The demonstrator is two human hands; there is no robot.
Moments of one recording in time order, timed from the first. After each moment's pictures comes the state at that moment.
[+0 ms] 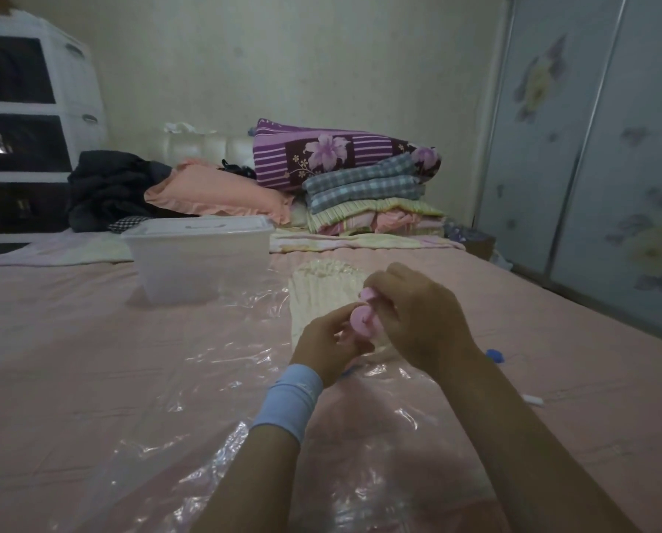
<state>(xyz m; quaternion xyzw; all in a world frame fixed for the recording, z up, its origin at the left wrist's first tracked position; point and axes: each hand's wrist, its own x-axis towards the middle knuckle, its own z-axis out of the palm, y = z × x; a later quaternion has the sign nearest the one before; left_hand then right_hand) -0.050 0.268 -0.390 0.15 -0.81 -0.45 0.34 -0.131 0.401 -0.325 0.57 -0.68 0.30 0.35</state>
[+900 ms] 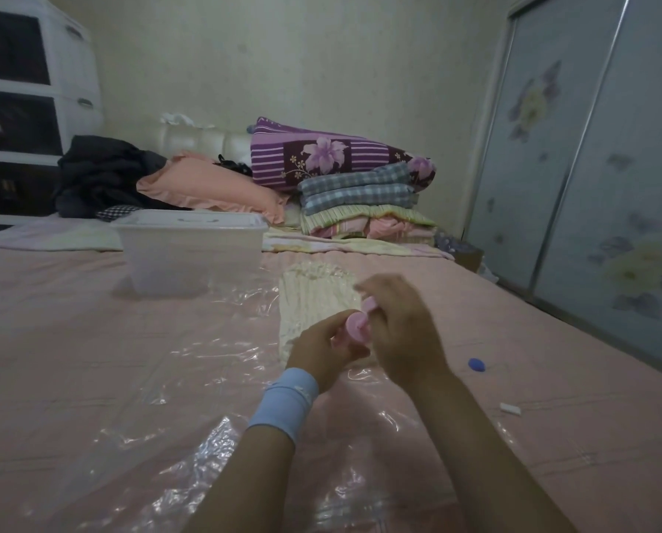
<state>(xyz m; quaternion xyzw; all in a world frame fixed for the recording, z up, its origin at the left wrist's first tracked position) -0.061 0.273 -0.402 0.17 -0.81 -0.45 0.34 -0.134 0.394 -0.349 0.56 -0.67 0.41 0.26</state>
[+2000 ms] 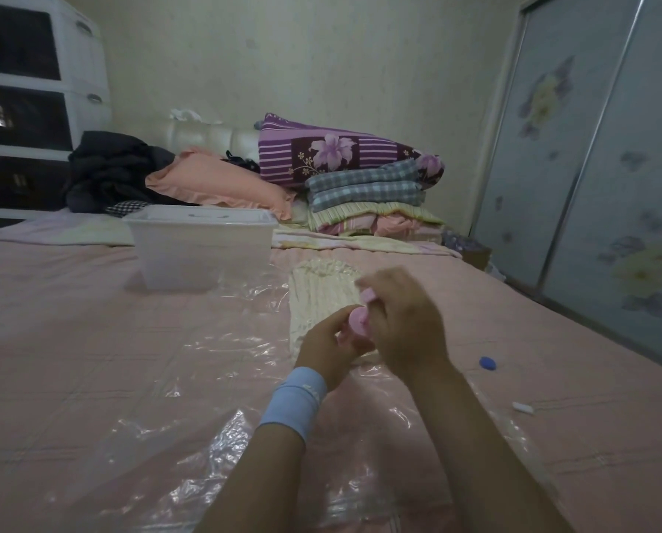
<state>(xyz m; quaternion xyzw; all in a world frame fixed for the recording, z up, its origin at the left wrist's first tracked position) -0.052 0.270 -0.406 0.15 -0.76 -0.51 0.37 -0.119 0.381 -0.343 0.54 -0.67 0.39 0.32</state>
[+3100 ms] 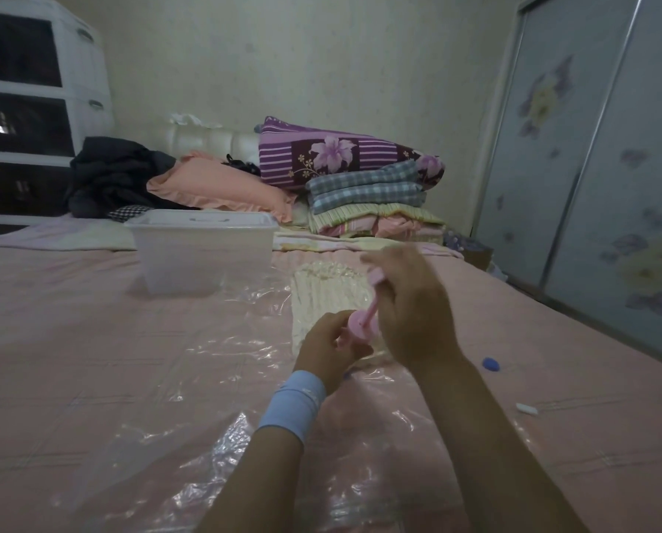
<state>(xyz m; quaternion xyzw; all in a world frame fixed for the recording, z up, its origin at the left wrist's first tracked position) -0.052 0.266 -0.406 0.17 -0.78 -0.46 0.39 -0.109 0.384 -0.319 0.55 -0.63 0.42 0.35</state>
